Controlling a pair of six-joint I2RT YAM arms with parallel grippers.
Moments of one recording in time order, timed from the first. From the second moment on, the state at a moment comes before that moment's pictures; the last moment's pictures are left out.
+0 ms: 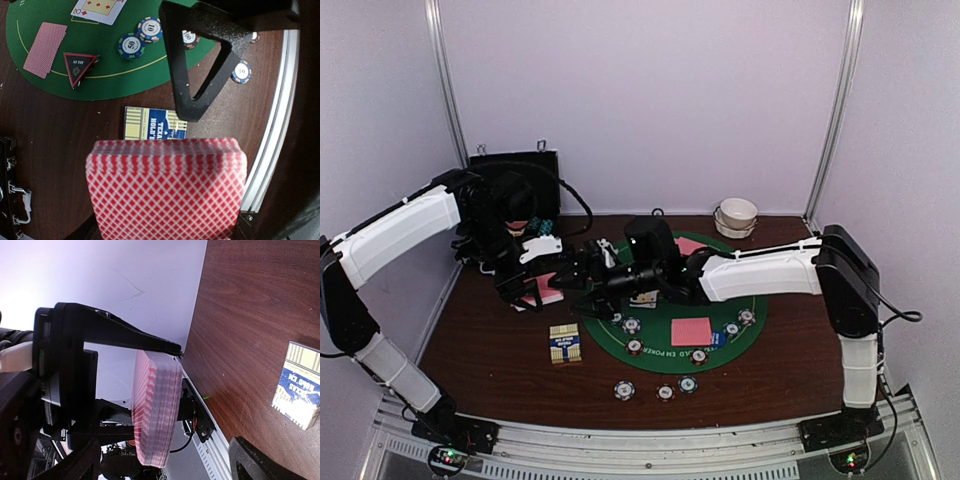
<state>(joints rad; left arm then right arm) -0.55 1.53 1.47 -1.31 0.27 0.69 1.00 2.04 1.49 0.27 -0.63 1.26</state>
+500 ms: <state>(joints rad) -0.55 1.53 1.47 -1.31 0.27 0.68 1.01 2.15 1.52 0.41 -0.62 1.35</state>
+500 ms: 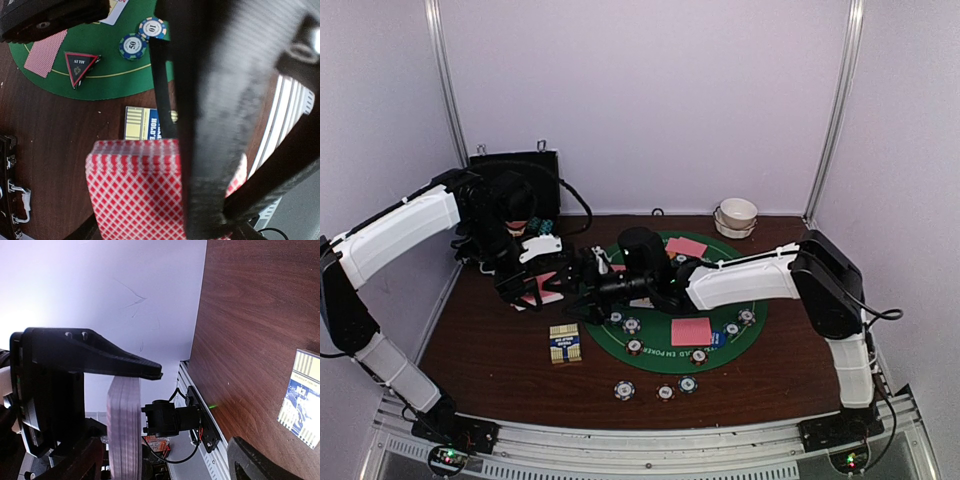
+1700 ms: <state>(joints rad) -0.55 1.53 1.47 -1.31 0.27 0.68 1.01 2.29 1.65 0.51 -0.64 1.47</state>
